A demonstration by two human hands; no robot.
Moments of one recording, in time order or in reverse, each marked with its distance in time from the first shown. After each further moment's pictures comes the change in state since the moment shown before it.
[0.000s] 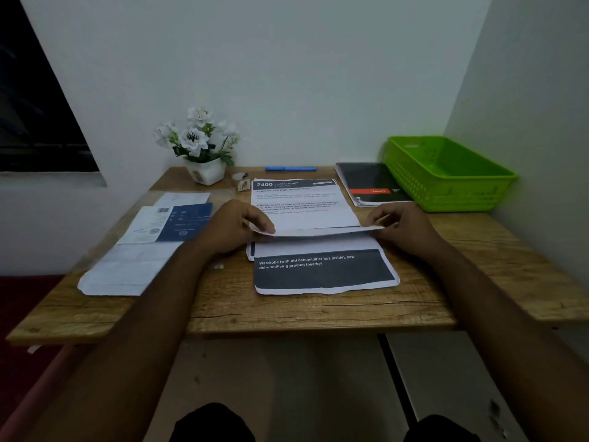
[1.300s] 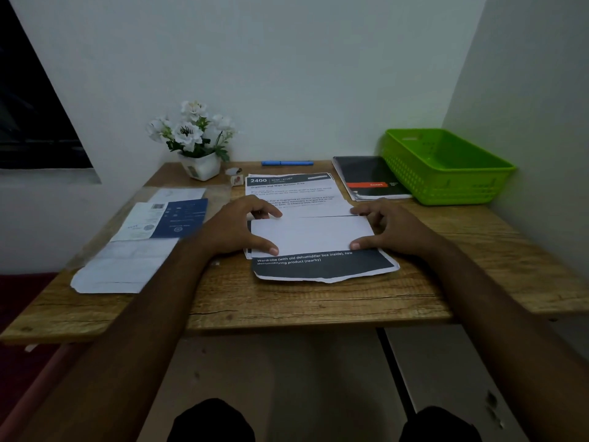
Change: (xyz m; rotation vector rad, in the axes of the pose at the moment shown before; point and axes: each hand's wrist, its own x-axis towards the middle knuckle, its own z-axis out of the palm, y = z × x) left_hand 0.002 -0.002 0.007 0.184 -0.090 0.032; right_hand -0.002 -0.003 0.003 -0.160 -0.176 0.097
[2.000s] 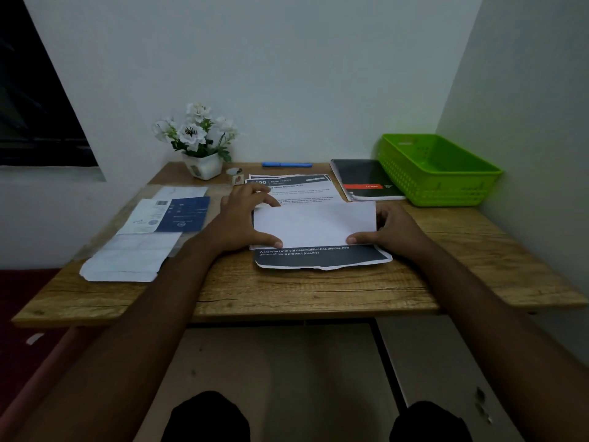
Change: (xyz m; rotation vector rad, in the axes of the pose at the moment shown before) left_hand -0.005 0.010 0.007 0.185 0.158 0.056; right_hand -0.009 0.004 0.008 0.317 0.056 -0.007
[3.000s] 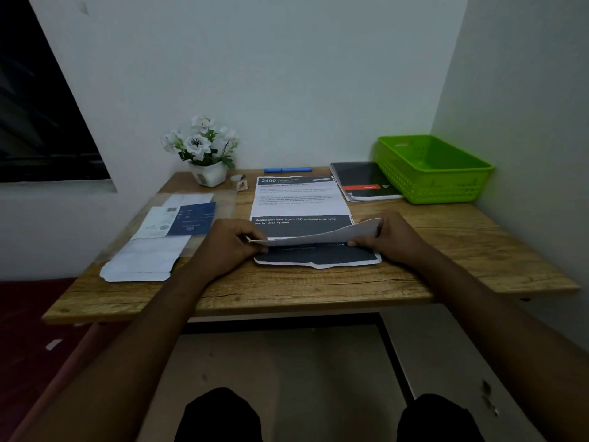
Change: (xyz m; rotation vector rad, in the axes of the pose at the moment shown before) left_hand -0.054 0.019 -0.011 -0.274 0.094 -0.022; right_hand -0.027 -0.017 0.006 -0.180 0.033 -0.020
